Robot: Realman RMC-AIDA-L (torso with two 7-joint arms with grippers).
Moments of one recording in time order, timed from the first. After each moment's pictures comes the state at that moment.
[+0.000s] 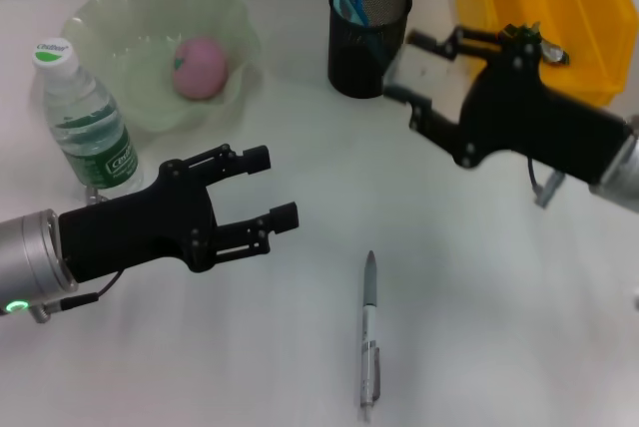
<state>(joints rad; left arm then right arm) -0.47 -2.07 0.60 0.34 1.89 1.73 -1.01 0.51 2.09 -1.05 -0.34 -1.22 -1.60 -0.18</state>
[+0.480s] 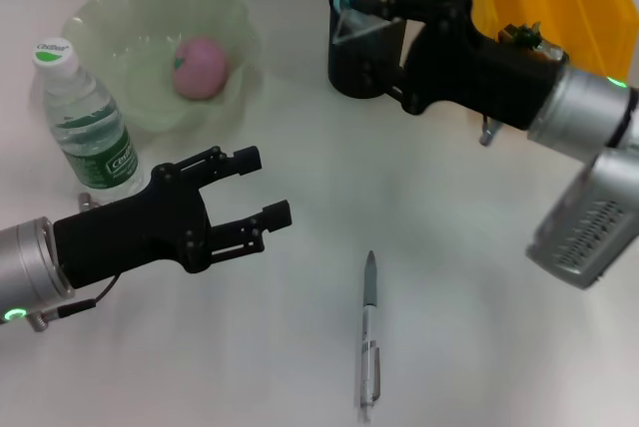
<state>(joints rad) -0.45 -2.07 0.60 0.32 1.86 1.71 -1.00 0.66 2.09 -1.07 -0.26 -1.20 -1.41 -0.50</state>
